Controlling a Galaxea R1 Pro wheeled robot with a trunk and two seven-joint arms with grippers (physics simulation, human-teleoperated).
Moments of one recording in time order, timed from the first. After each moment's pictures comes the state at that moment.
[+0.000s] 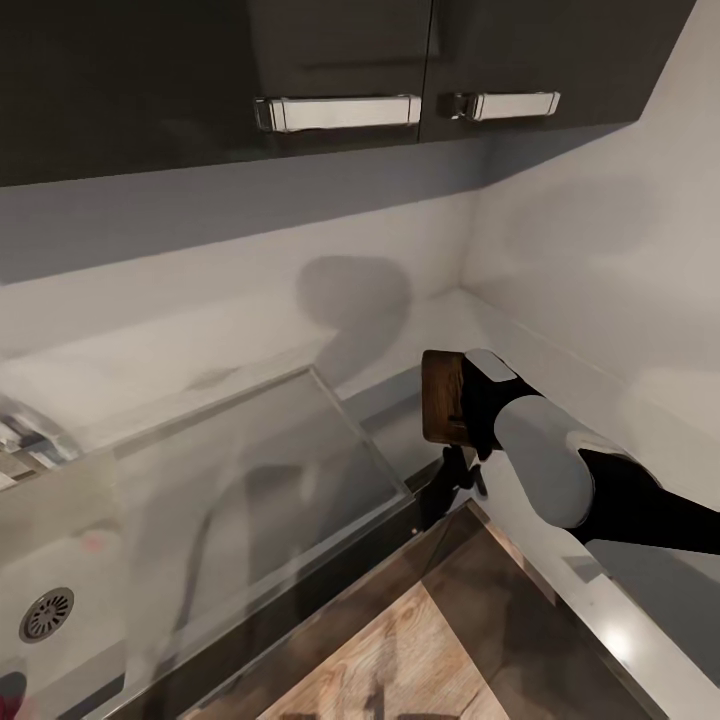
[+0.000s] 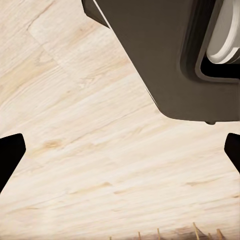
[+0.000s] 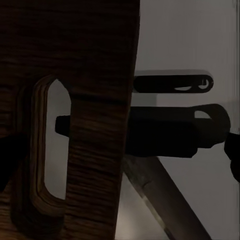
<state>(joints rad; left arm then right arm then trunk) 0.00 0.00 0.00 -0.02 0.01 -0.01 0.00 -1.42 0.11 -0.28 -0.20 -1.05 -0.18 -1.15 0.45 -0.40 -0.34</state>
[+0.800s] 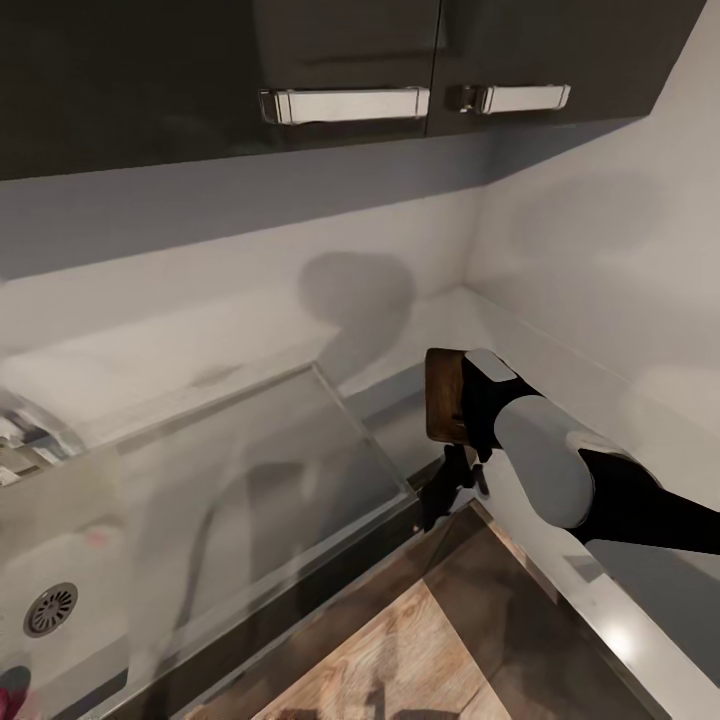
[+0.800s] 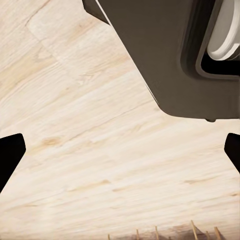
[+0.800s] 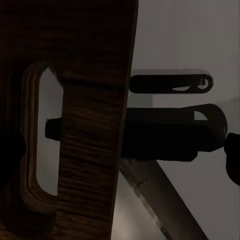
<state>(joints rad) 0.00 0.00 0.00 -0.02 0.01 -0.01 0.00 -1.42 0.11 -0.28 -0.20 -1.05 -0.18 -1.16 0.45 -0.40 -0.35</state>
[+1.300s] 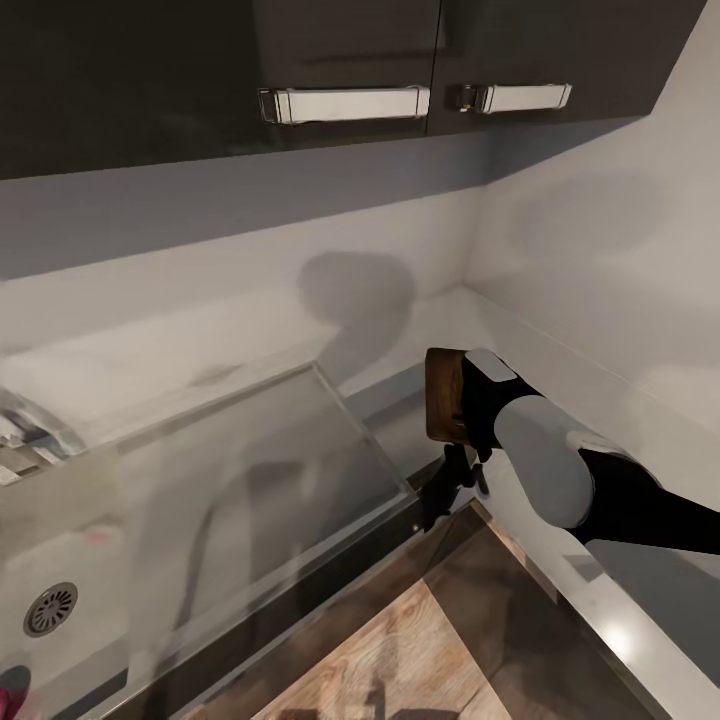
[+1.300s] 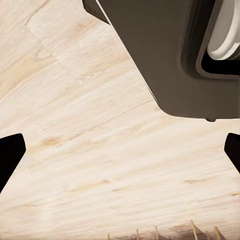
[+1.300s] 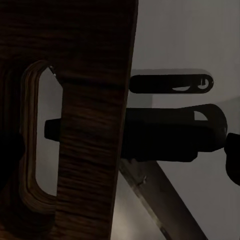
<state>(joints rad) 0.00 0.00 0.00 -0.02 0.01 -0.01 0.00 -1.42 0.11 -0.28 -0.20 -1.05 -0.18 -1.16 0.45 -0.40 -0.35</state>
